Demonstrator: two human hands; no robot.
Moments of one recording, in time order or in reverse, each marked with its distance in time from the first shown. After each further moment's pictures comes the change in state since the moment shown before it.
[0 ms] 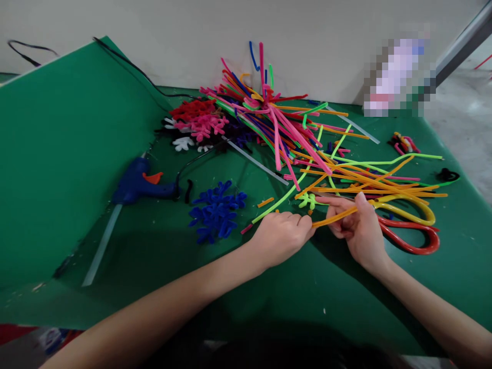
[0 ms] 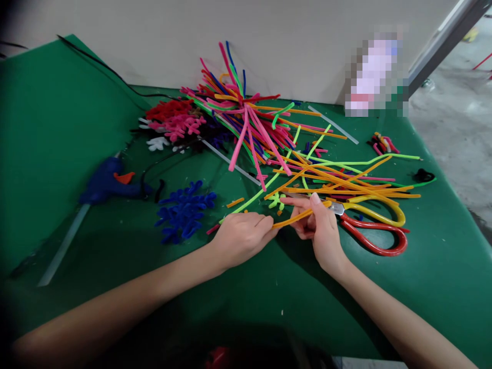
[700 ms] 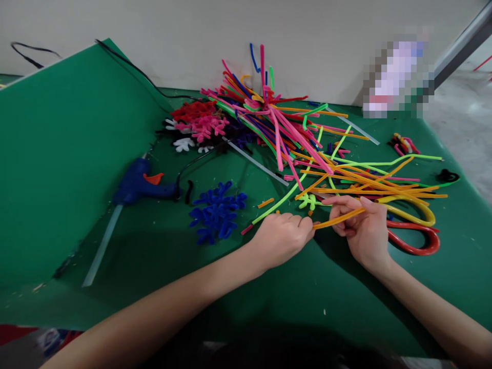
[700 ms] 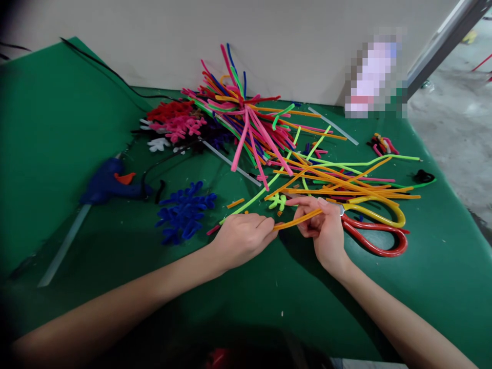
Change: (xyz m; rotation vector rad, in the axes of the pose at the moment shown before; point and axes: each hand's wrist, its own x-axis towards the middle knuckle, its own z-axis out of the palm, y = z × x) left_hand 0.000 0.000 0.002 0.009 0.017 0.008; right_hand 0.002 -0.004 0.000 0.091 0.056 -0.020
